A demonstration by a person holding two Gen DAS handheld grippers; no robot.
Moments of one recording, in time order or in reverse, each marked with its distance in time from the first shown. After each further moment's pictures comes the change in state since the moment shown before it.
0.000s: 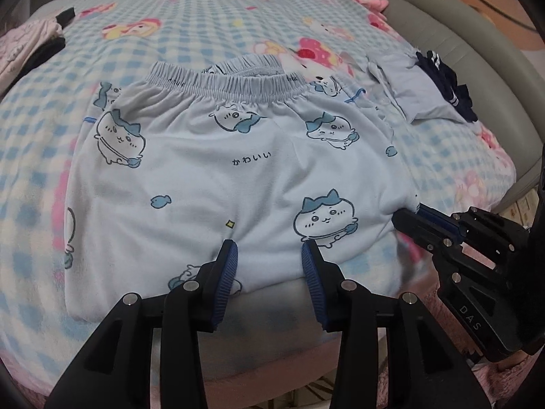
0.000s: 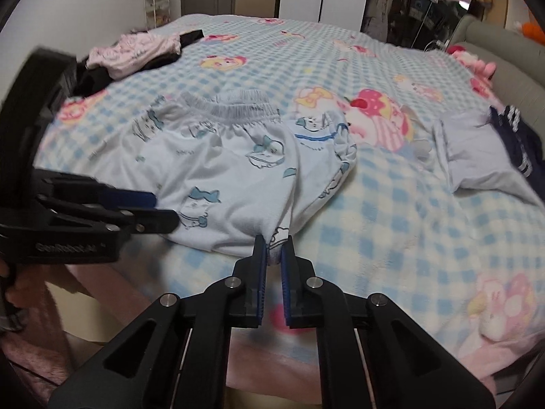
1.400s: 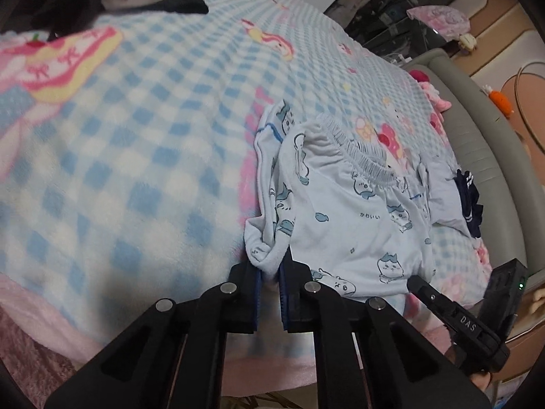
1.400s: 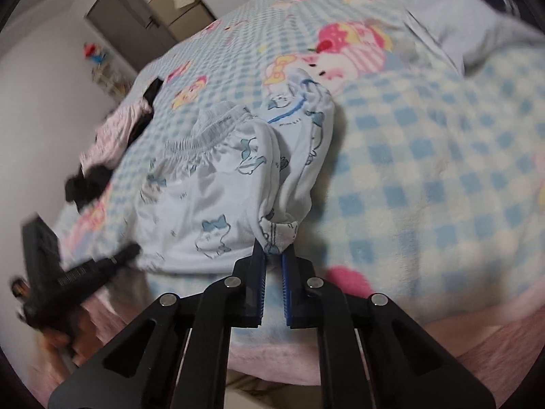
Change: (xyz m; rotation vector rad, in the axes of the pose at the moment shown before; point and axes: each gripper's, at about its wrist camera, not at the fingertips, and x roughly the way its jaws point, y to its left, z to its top) left arm -0.053 0.111 -0.022 -0.441 -0.152 -0.033; right arm 0.009 -0.039 0.002 0.525 0.071 0.241
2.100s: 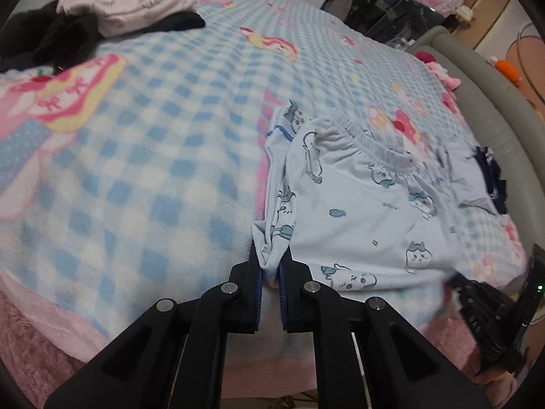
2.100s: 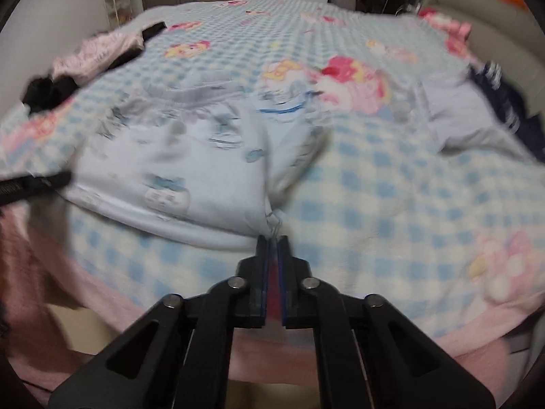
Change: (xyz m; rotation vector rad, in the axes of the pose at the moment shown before) left arm -0.006 0.003 -0.002 0.111 -0.014 0.136; right arm -0.001 0.004 -0.009 -0.302 -0.009 -0.295
